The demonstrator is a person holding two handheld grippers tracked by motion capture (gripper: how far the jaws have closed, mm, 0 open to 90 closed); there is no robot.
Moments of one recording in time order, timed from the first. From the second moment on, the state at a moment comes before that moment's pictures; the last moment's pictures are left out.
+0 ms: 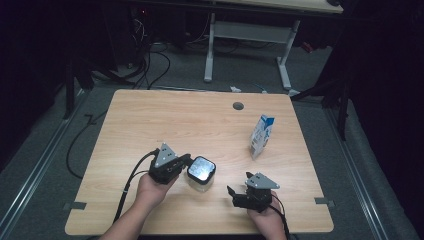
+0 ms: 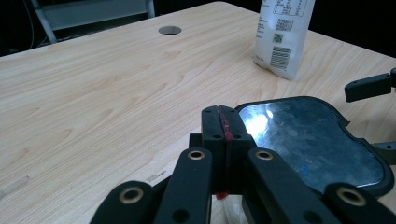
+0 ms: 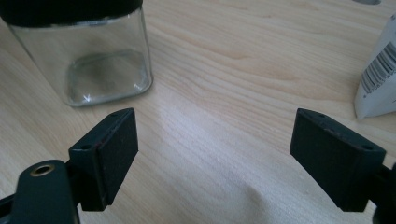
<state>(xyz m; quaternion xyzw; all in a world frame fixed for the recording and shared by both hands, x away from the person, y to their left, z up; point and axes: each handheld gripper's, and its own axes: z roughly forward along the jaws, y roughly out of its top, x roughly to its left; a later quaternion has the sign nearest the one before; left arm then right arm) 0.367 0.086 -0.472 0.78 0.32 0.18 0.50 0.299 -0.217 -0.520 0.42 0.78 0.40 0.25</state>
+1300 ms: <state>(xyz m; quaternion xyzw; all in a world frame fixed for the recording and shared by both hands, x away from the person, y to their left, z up) 0.366 0.089 -0.475 0.78 0.32 0.17 0.51 0.332 -0.175 -0.475 0.40 0.77 0.43 0.27</state>
